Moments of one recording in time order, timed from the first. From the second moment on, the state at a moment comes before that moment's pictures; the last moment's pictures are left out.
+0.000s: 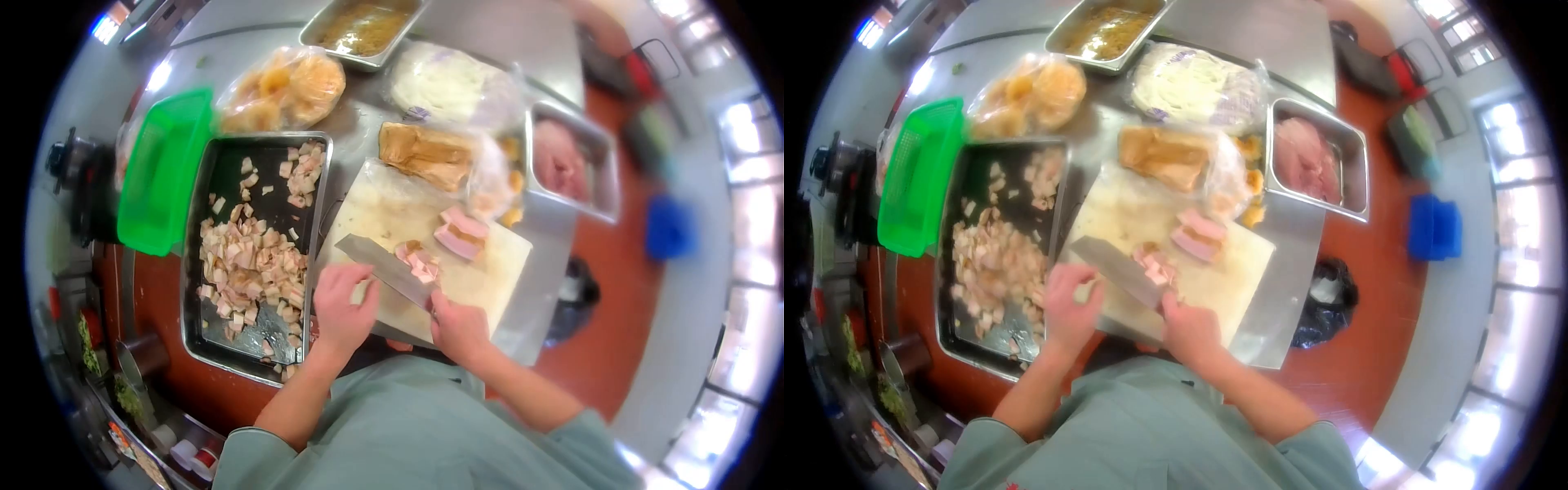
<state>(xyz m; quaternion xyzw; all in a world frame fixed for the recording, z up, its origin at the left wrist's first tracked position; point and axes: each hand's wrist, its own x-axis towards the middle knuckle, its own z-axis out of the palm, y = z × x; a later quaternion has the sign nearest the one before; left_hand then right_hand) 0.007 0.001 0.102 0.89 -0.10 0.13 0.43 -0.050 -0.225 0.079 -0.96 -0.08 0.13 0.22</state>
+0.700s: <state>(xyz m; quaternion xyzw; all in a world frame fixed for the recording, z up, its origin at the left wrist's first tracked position) 0.064 -0.011 -0.009 0.92 -0.16 -0.04 0.37 -0.154 -0.316 0.099 -0.92 0.08 0.22 0.31</state>
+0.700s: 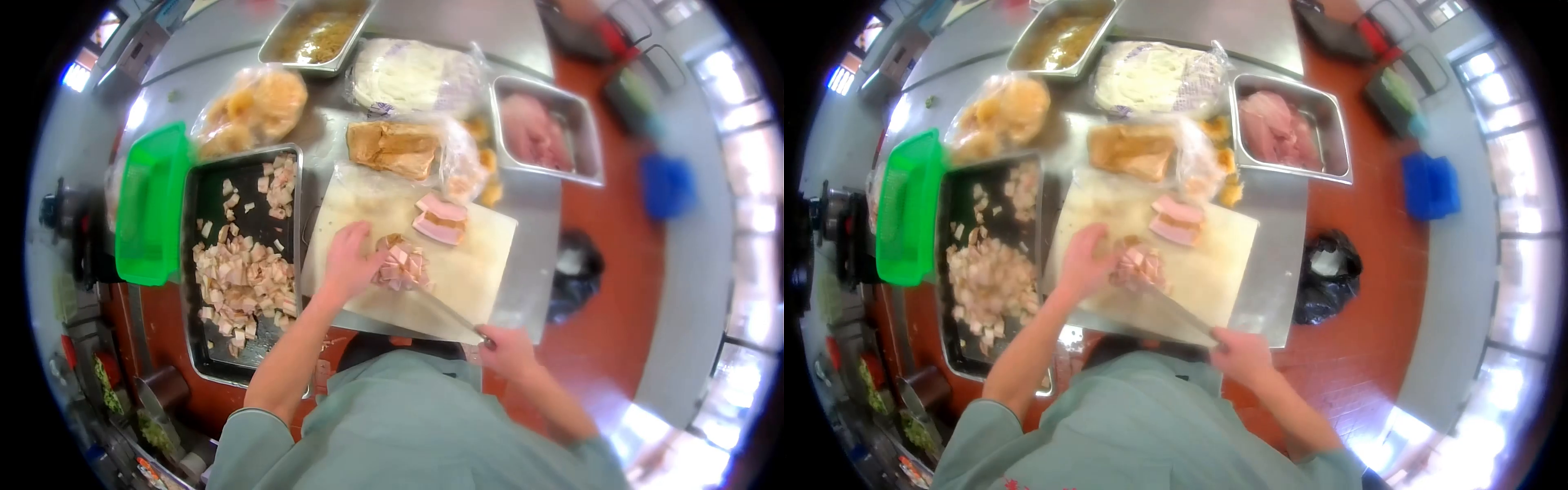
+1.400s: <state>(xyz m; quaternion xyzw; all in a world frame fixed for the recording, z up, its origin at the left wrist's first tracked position) 0.007 -0.046 -0.010 0.88 -0.29 0.04 0.38 -0.174 -0.174 -0.014 -0.46 0.36 0.20 0.79</state>
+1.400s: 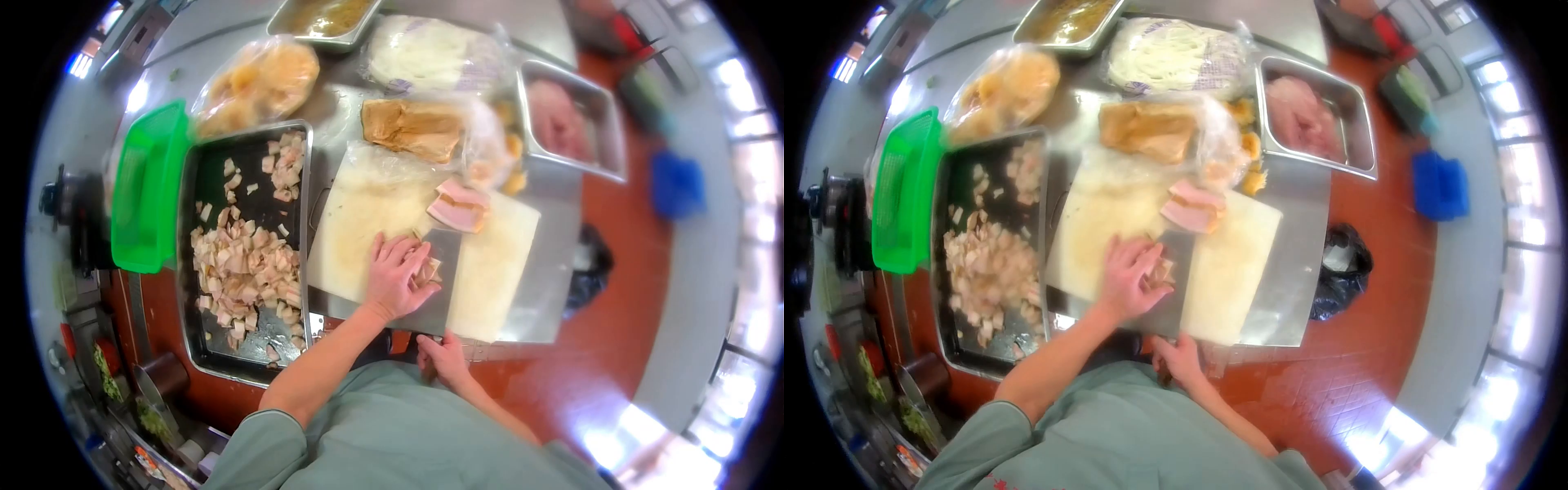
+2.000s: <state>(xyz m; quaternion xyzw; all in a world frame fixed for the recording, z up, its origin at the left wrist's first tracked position) 0.032 0.088 0.058 0.87 0.02 0.36 0.34 -0.030 -0.088 0.092 -0.62 0.07 0.41 0.67</state>
